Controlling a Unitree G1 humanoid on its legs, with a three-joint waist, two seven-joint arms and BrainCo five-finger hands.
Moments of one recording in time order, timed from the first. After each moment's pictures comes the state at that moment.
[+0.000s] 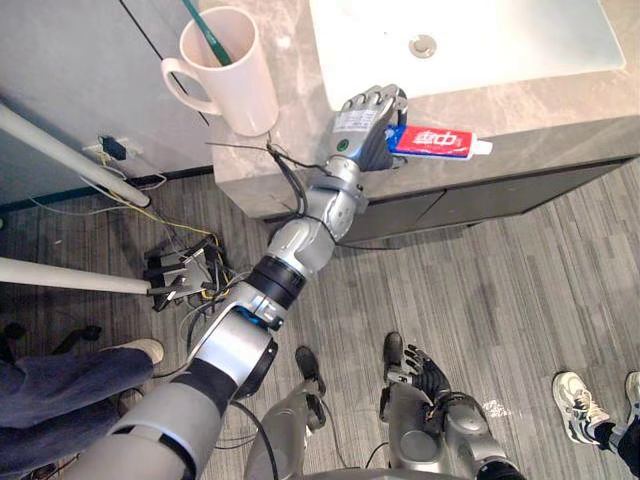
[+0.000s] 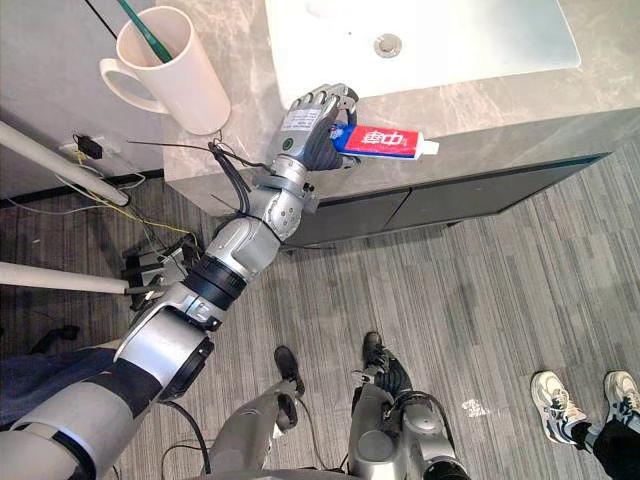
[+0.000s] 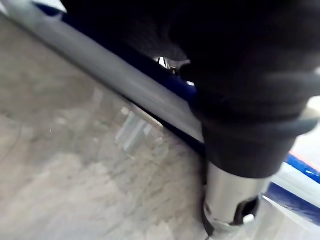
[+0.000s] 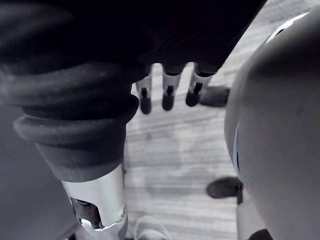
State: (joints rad) left arm -1.01 0.08 -0.38 0.55 0.76 -0.01 0.33; right arm -0.02 -0.16 0.16 0.84 0.23 -0.19 0.08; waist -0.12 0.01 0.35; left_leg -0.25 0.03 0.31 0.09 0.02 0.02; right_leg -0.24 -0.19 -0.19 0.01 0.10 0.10
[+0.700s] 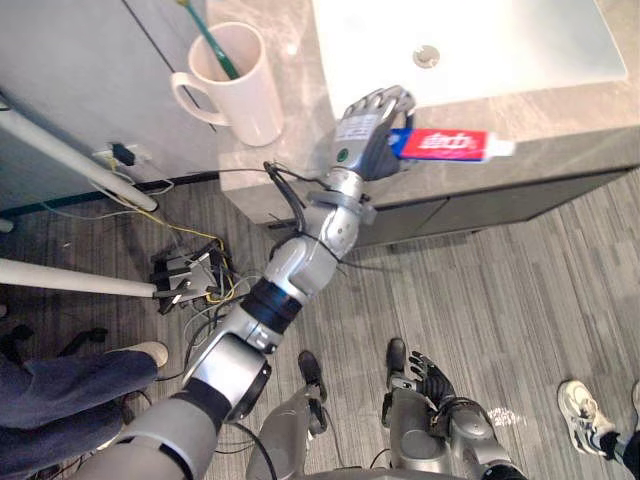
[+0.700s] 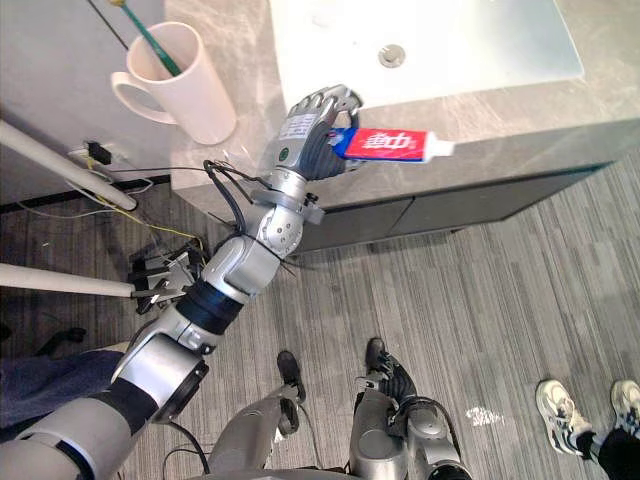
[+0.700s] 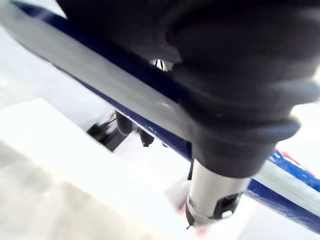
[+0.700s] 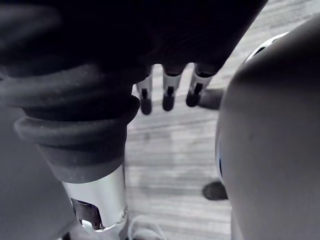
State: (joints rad) left arm -0.86 0.07 -0.46 -0.01 0.60 -0.04 0.33; right arm 0.00 -0.17 0.15 0.88 0.18 -0.19 0.09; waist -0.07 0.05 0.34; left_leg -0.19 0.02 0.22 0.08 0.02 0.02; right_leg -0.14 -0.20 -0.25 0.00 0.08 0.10
